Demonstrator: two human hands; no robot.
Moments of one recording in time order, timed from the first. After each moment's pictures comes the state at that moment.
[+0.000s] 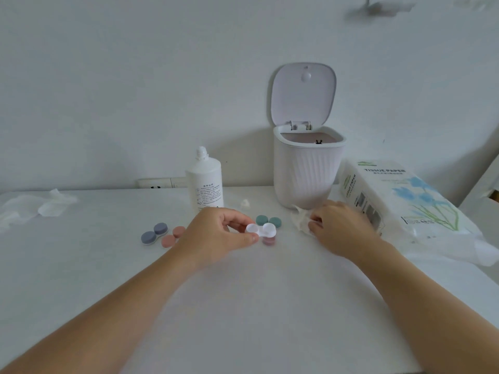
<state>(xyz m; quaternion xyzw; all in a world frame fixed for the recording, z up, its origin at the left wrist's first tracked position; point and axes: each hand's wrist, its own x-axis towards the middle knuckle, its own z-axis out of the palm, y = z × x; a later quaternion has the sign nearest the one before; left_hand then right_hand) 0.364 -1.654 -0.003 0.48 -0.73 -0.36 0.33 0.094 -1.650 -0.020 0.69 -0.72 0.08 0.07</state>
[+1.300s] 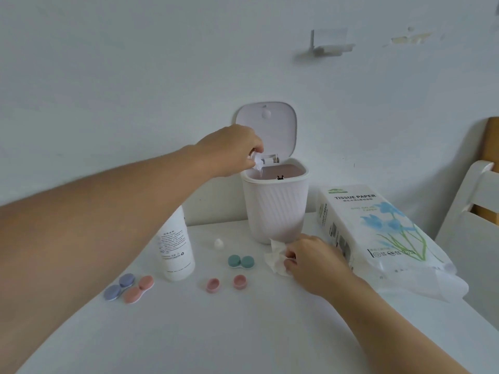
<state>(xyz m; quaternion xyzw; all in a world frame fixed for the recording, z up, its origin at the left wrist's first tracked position) 0.251 -1.785 0.157 0.36 -0.91 0.13 0.15 0.083 -1.654 -0.025 0.70 -0.70 0.17 0.03</state>
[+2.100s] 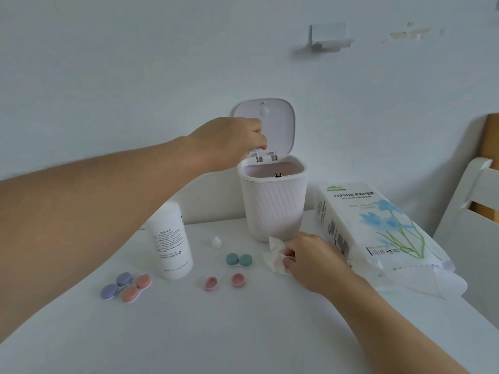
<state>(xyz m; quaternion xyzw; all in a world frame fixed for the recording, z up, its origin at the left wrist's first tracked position) 0.255 -1.766 0.171 0.26 -0.91 0.31 0.09 0.084 -1.651 -0.020 0.69 -0.70 0.17 0.00</state>
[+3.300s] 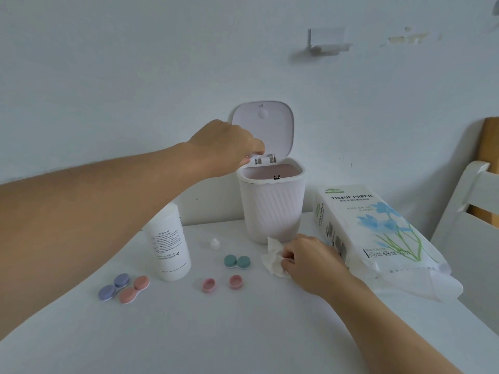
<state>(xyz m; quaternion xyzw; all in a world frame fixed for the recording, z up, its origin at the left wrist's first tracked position) 0.256 -1.768 0.163 0.31 -0.90 0.30 0.11 0.081 -1.651 -0.021 0.69 -0.70 0.19 -0.02</state>
